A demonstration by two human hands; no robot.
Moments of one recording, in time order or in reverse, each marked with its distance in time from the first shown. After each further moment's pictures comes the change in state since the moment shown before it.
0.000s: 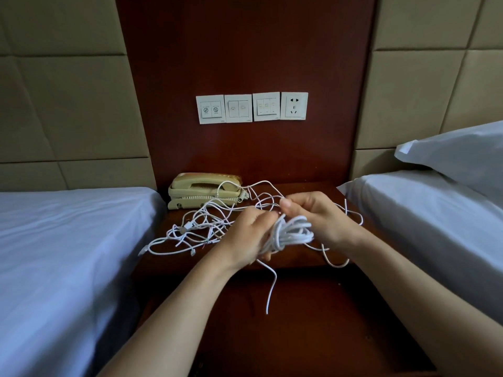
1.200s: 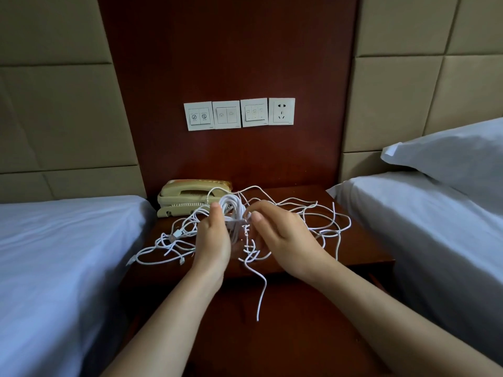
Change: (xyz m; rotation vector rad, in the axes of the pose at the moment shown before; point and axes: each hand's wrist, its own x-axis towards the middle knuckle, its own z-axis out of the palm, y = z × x) left_hand 0.004 -0.012 -0.005 -0.087 0.673 -0.286; right_hand -0.010 -0.007 0.035 -0.402 0.201 -0.100
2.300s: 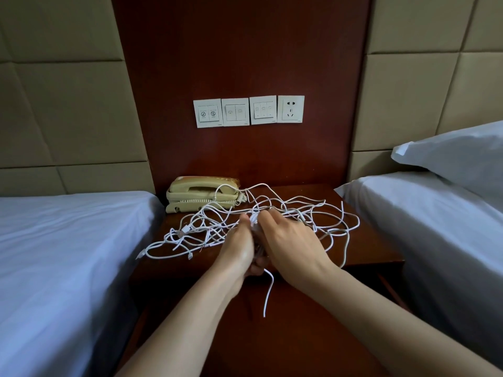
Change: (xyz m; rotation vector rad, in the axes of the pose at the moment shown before) left_hand -0.018 -0.002 0.011 -0.051 -0.319 -0.295; right_hand -0.005 -0.002 0.013 -0.706 -0.106 -0.094
